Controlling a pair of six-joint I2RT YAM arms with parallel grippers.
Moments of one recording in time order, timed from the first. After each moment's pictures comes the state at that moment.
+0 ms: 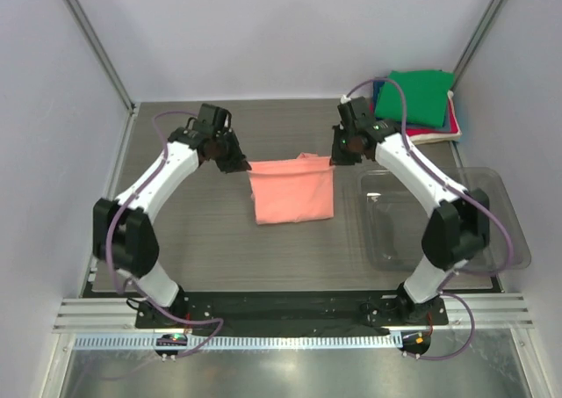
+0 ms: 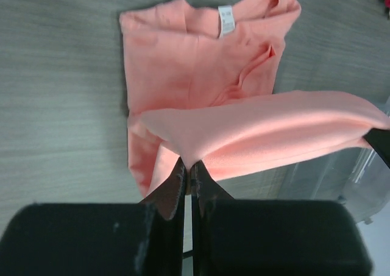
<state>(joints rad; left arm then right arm) -0.37 1.58 1.37 -0.71 0.16 -0.73 0.41 1.60 1.43 -0.76 0.04 0.45</state>
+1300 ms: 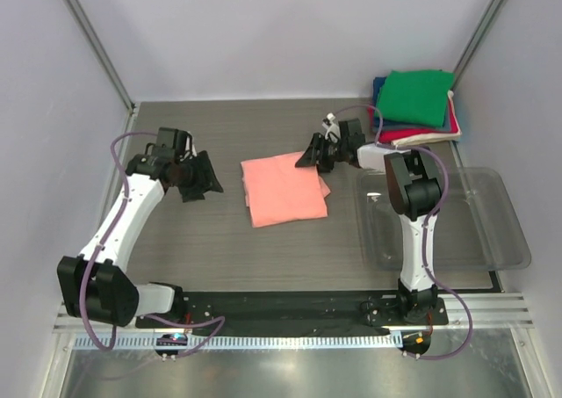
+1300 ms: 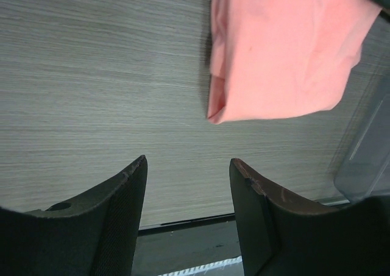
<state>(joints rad) -0.18 1.32 1.18 -0.89 0.18 -0.53 0.27 2.20 1.44 -0.05 -0.68 0.52</state>
